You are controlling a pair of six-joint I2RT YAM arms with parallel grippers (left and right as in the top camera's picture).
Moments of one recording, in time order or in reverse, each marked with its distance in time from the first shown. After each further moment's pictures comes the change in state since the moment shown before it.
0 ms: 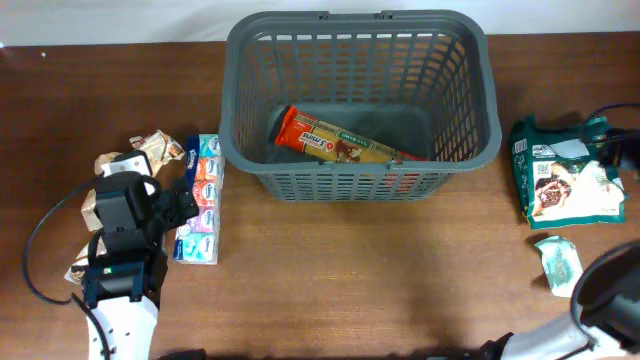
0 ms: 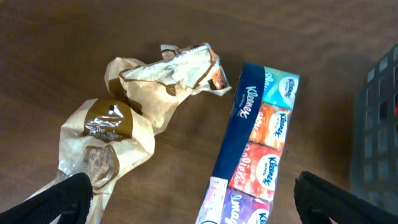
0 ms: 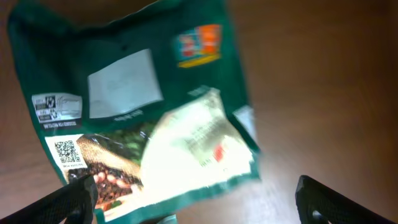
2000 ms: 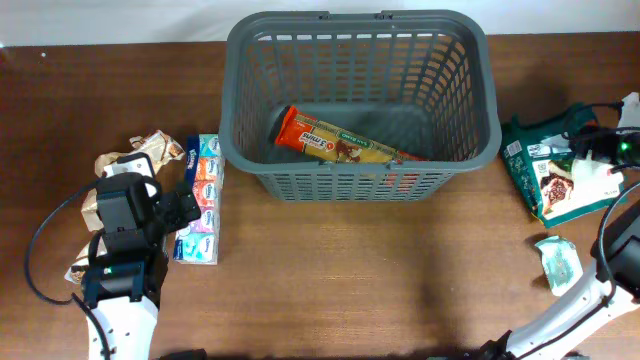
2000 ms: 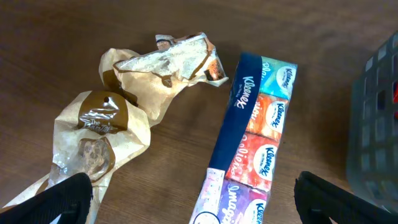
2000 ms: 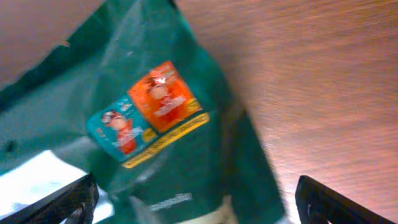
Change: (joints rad) left arm 0.000 0.000 0.000 -0.024 0.017 0.000; right arm -0.020 0.326 0.032 0.333 -0.237 0.032
